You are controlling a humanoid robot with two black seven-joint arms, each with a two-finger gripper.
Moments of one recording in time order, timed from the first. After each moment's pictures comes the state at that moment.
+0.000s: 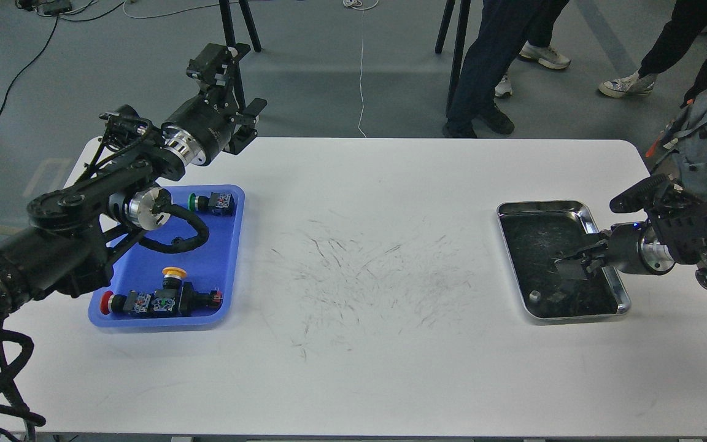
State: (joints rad) left arm -0.97 0.32 -0.35 -0.75 0.17 -0.15 -0.42; right arm 1.12 -0.62 -0.50 0.77 -1.45 0.07 0.46
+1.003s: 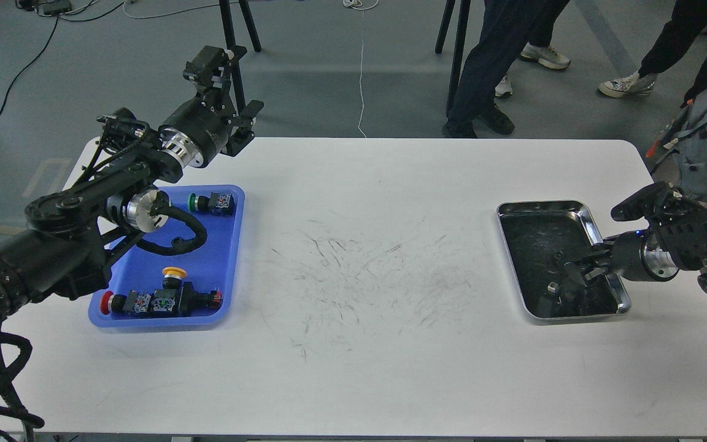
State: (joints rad) left arm -0.96 0.32 -0.35 -0.75 0.17 -0.15 -0.42; right arm 1.11 -0.61 -0.53 0.73 -1.46 0.07 0.48
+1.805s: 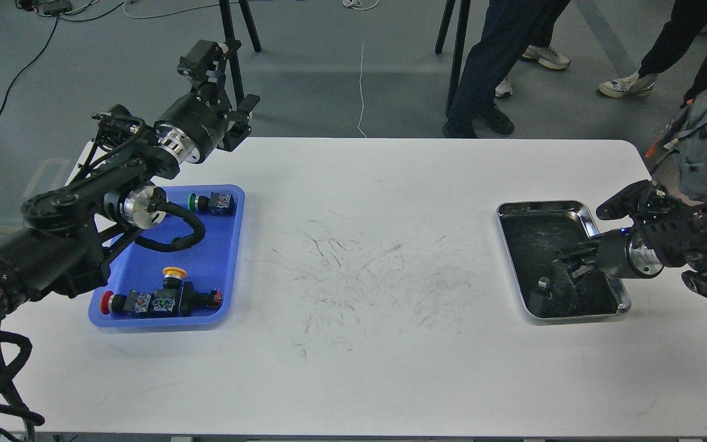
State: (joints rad) left arm -0.96 0.33 -0.37 -0.75 0.17 -0.15 -0.42; right arm 1.11 -0.56 -0.54 0.70 -1.45 0.07 0.49
